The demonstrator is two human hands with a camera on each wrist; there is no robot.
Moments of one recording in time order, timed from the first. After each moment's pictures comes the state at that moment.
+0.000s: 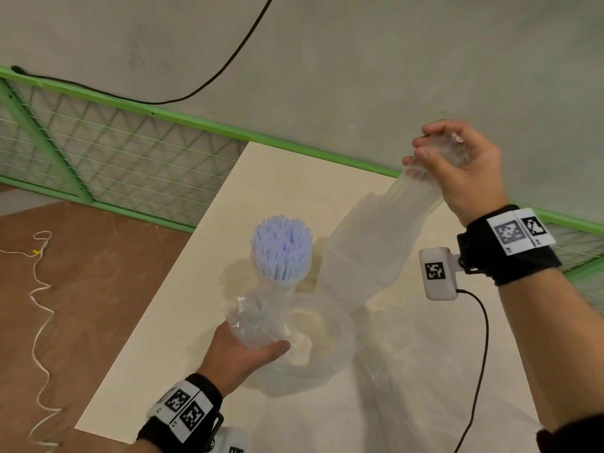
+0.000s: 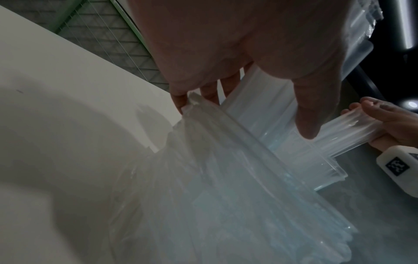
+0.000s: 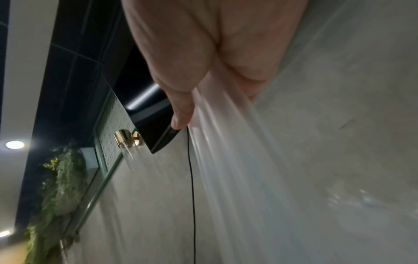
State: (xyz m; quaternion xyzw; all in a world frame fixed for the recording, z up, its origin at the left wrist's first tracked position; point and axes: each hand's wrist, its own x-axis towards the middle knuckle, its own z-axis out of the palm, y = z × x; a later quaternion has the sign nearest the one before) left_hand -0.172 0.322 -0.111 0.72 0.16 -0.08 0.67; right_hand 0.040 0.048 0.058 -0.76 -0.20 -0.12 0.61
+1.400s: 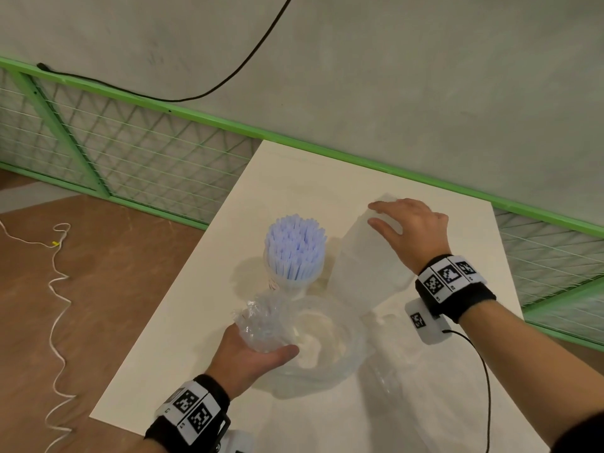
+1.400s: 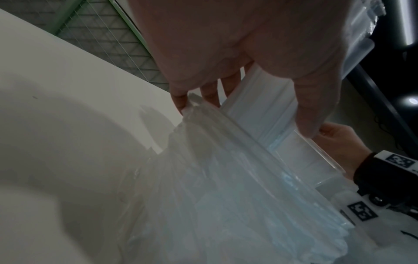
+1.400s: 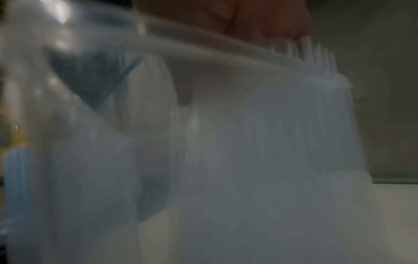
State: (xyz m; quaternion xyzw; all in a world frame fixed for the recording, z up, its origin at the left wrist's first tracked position) left_hand -0.178 0.325 -0.111 0.72 0.17 -0.09 0.67; right_hand 0.026 0.069 -0.039 -0.96 -0.19 -0.15 0.13
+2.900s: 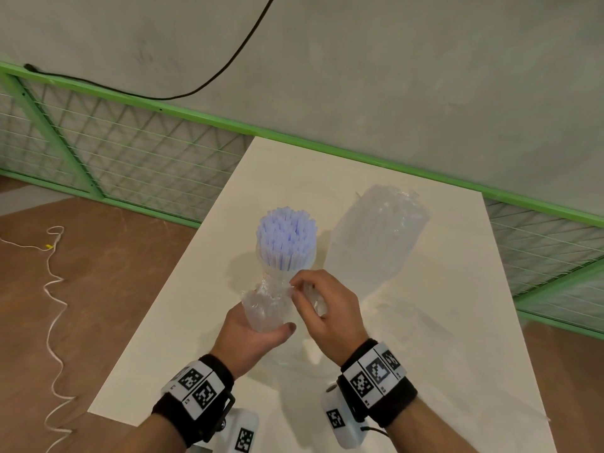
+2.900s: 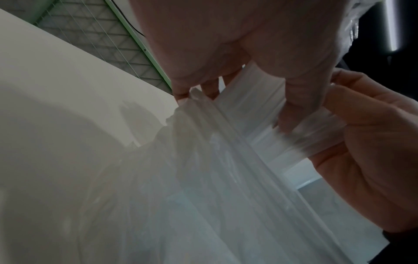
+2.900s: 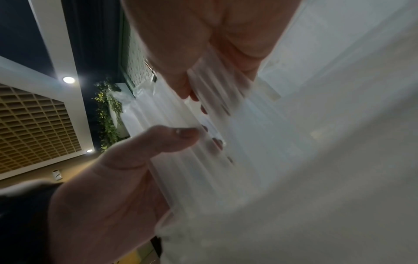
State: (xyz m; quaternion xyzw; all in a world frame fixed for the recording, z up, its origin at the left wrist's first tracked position) left_hand -0.167 0.313 -0.110 0.74 0.13 -0.03 0.66; right_hand -0.122 0.157 -0.080 -0.83 -0.25 -0.08 0.50
